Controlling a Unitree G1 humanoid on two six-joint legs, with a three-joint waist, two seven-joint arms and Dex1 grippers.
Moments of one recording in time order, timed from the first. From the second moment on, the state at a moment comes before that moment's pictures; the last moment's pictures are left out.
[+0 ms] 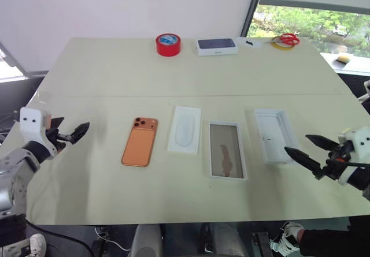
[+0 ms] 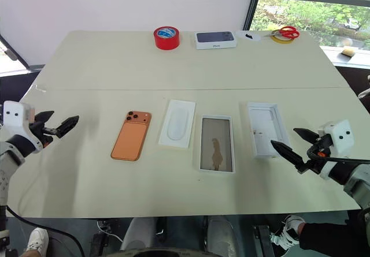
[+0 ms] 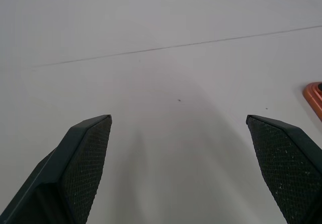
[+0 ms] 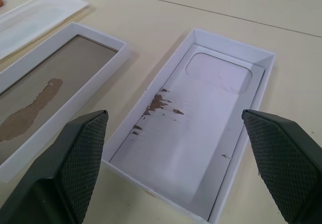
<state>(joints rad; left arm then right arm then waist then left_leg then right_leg) -0.10 0.71 0.49 -0.02 -0.45 0.51 -0.59 0.23 -0.77 -0.60 -0.36 0.61 0.60 0.79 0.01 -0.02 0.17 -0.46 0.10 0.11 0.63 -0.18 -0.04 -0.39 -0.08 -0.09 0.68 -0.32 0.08</state>
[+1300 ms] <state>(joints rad) -0.54 0.20 0.19 -0.27 -0.74 1.36 -0.07 -0.09 -0.86 -0.21 -0.64 0.63 0.76 0.70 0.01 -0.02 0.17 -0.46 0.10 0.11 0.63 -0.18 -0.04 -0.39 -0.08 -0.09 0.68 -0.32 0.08</state>
